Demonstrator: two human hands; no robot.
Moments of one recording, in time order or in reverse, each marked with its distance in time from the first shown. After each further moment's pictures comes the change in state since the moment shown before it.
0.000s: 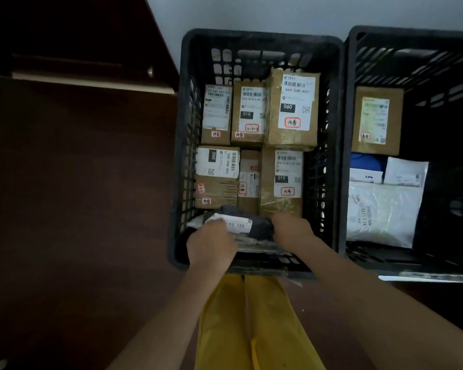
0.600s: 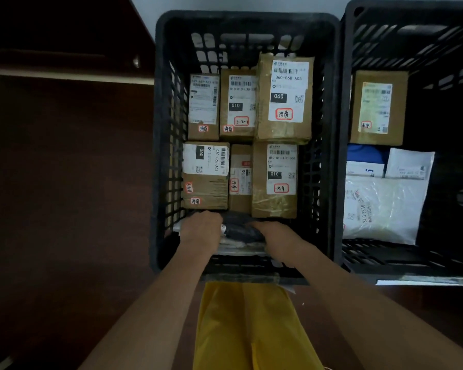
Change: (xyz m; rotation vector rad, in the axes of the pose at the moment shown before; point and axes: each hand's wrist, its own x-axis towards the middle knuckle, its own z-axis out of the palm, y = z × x) left_hand 0.055 0.009 0.011 0.468 -0.271 0.142; right_hand 0.020 0.020 0.028 0.283 -0.213 -0.213
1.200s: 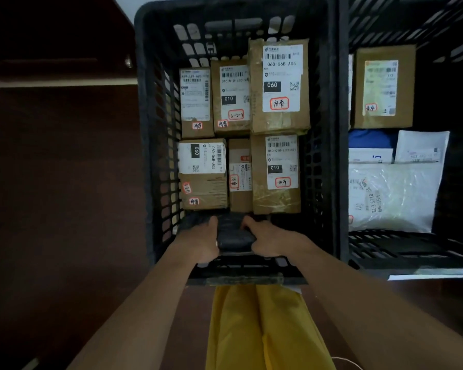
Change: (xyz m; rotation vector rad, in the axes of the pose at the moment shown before) left_hand -0.002 -0.008 -0.005 -0.212 -0.421 0.037; right_hand 0.024 -0.008 0.005 0.098 -0.162 0.017
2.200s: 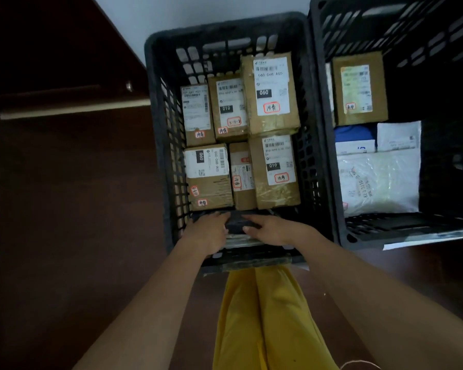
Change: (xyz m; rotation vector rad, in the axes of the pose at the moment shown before) left_hand 0.003 -0.024 0.009 0.088 0.179 0.140; right_hand -0.024 -0.015 0.012 0.187 0.148 -0.004
